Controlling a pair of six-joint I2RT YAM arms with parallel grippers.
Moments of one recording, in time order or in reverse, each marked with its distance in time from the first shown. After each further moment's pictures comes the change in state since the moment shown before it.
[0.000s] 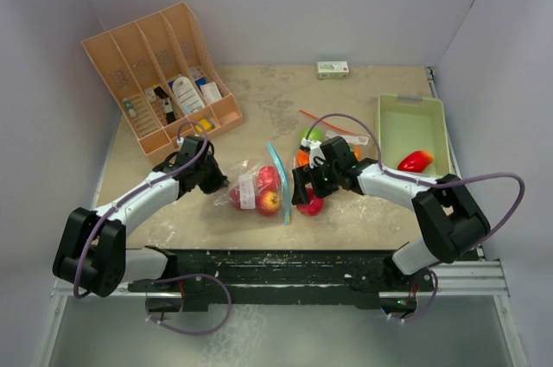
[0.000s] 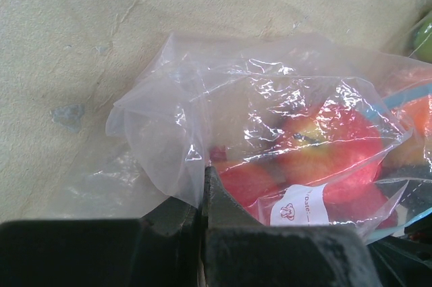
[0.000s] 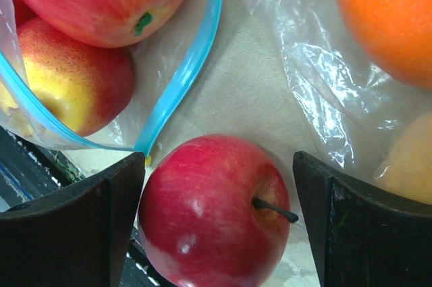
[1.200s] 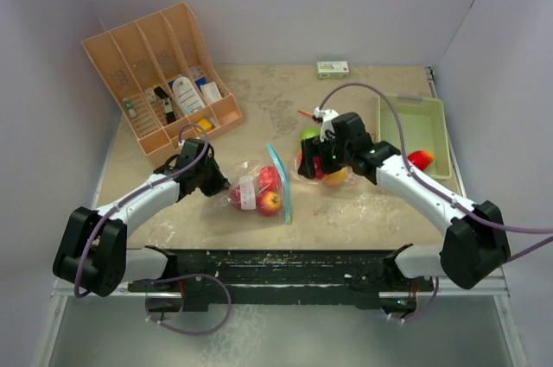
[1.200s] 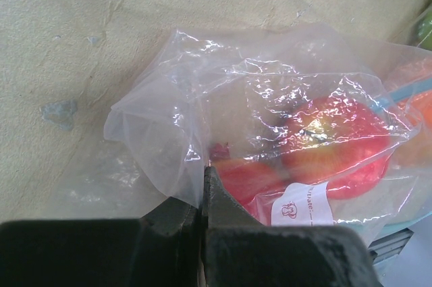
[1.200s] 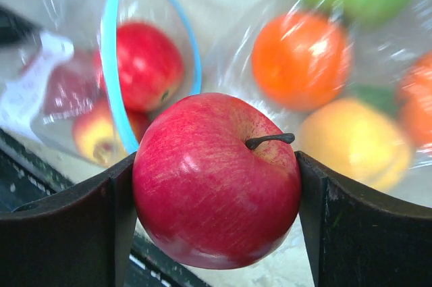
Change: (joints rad) left arm 0.000 0.002 -0.033 0.038 0.029 -0.001; right arm -0.013 -0.176 0.183 -0.234 0.196 0.014
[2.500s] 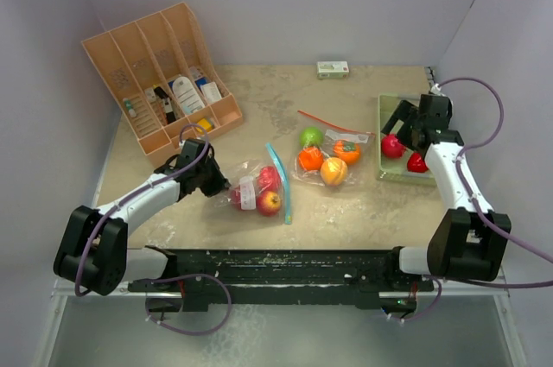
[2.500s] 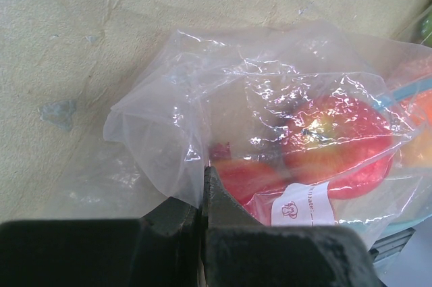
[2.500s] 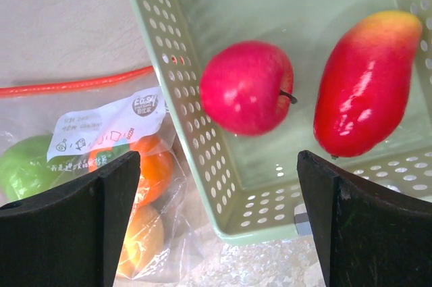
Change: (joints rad) left arm 0.001 0.008 0.000 0.002 0.006 0.013; right arm -0.673 0.013 0.101 -0.041 0.266 0.212
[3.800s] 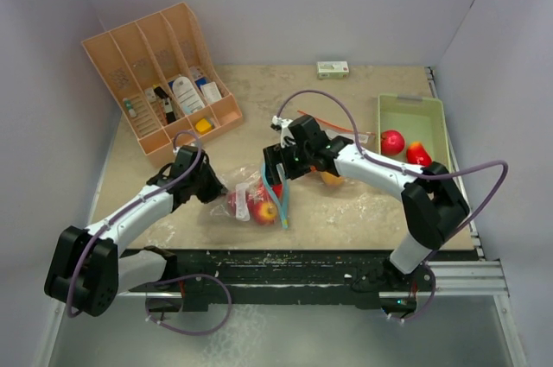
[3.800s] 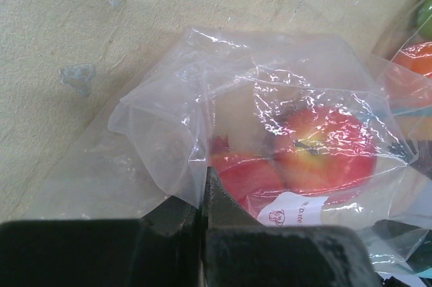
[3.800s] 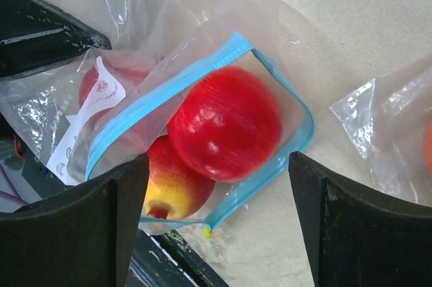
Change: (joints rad) left arm 0.002 -0.129 -0.074 -0.027 0.001 -0.032; right arm 0.837 0.290 0.081 0.138 -0.375 -0.090
